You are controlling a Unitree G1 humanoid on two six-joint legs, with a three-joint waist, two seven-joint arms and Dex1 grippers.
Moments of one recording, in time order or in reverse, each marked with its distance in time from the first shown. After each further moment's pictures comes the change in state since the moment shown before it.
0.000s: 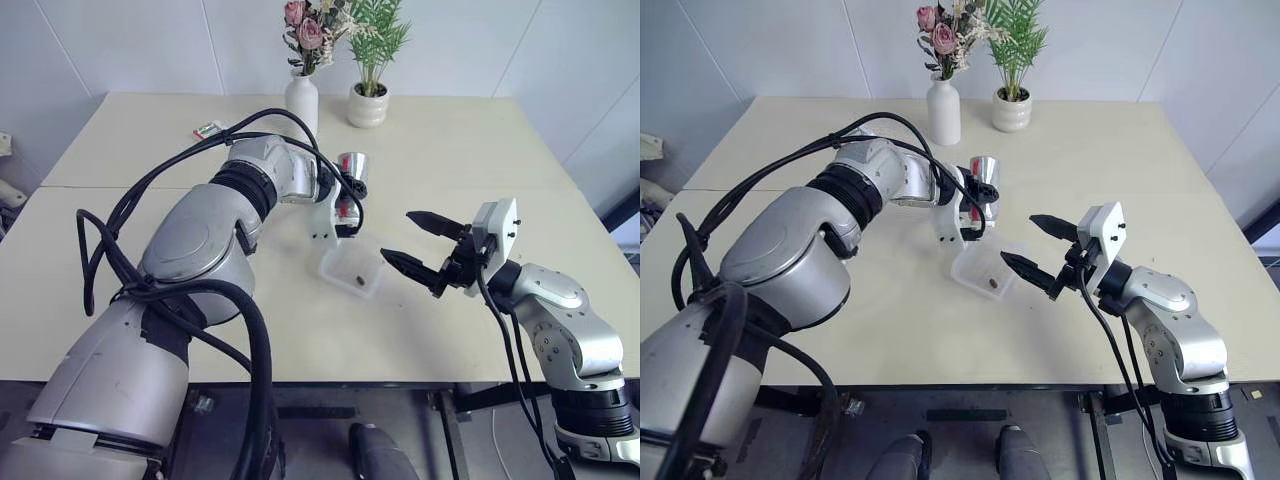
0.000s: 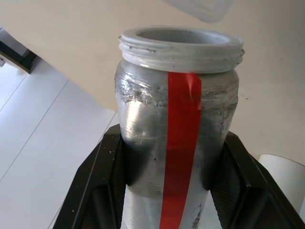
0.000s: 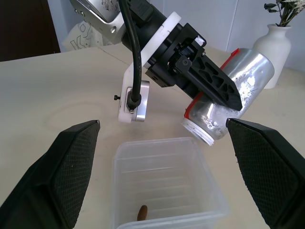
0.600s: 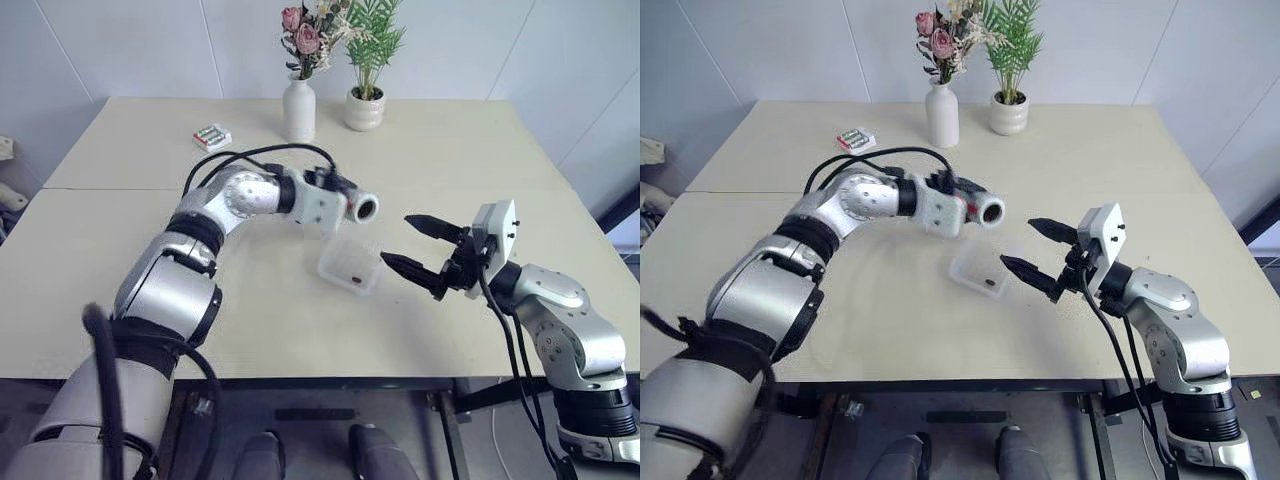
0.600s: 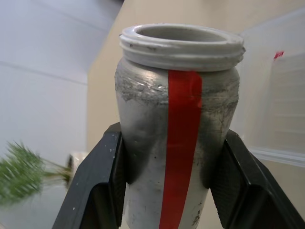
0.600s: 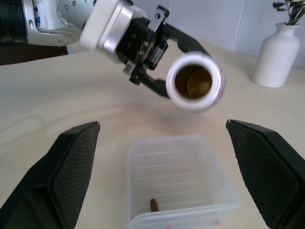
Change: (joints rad) left arm 0.399 0.138 0.957 -0.067 -1.159 -0.088 -1.067; right arm -0.024 -0.027 0.002 0.000 0.039 0.050 0.045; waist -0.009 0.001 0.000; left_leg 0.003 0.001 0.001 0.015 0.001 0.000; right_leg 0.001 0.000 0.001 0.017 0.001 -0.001
